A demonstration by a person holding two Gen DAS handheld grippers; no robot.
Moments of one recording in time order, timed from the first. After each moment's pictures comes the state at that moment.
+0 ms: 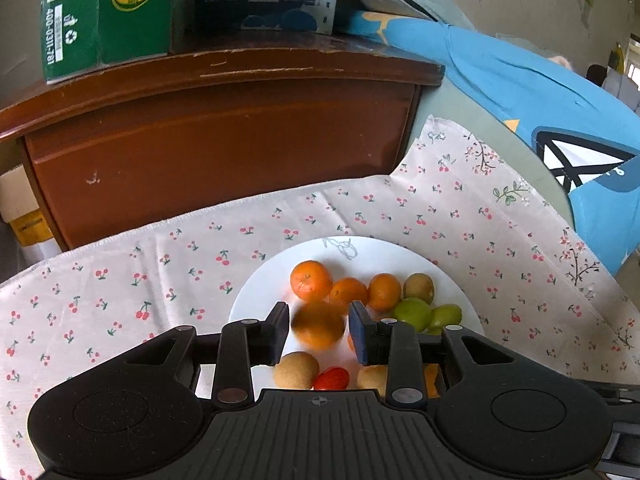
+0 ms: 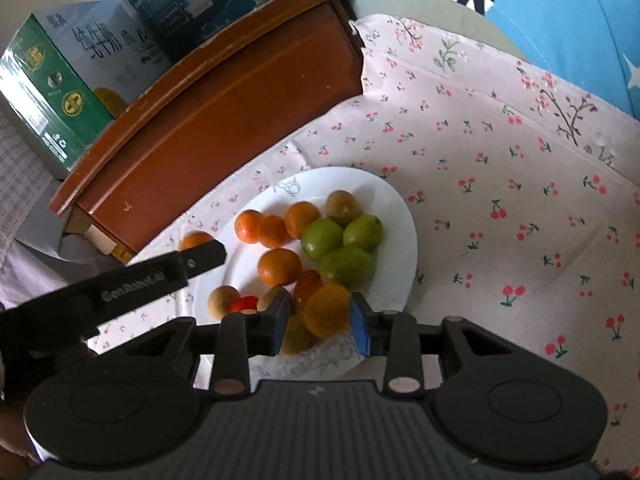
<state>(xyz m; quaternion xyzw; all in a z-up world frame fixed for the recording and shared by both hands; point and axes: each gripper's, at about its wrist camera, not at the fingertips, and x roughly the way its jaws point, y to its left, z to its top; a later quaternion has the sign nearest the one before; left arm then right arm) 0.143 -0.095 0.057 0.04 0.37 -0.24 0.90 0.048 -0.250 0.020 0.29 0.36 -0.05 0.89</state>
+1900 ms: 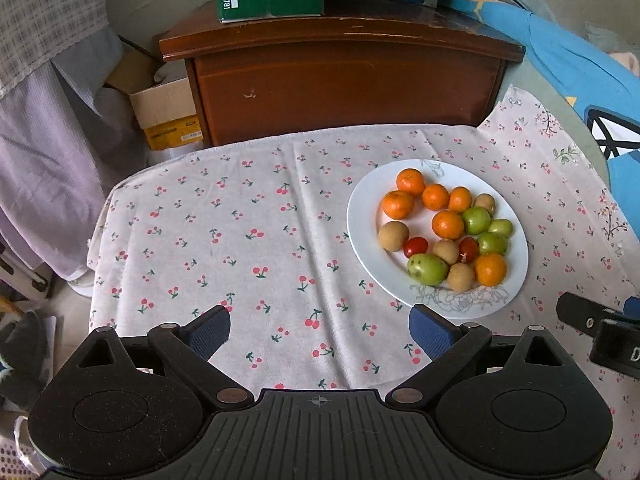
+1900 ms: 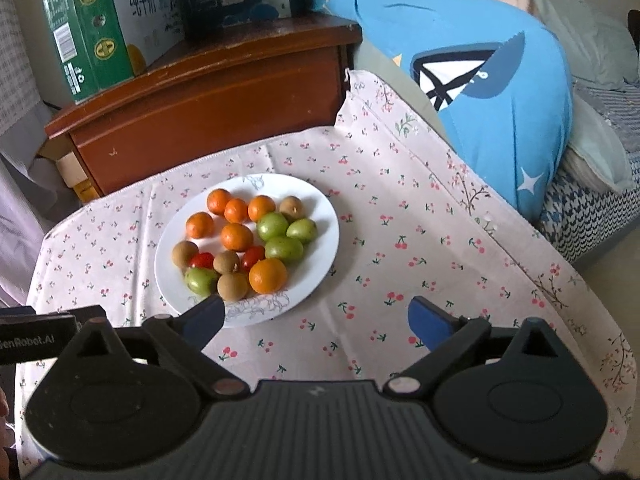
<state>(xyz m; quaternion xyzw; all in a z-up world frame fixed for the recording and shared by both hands) 0.056 -0.034 0.089 0.04 0.45 -0.08 0.89 -0.009 -0.232 0.075 0.11 0.39 -0.11 0.91</state>
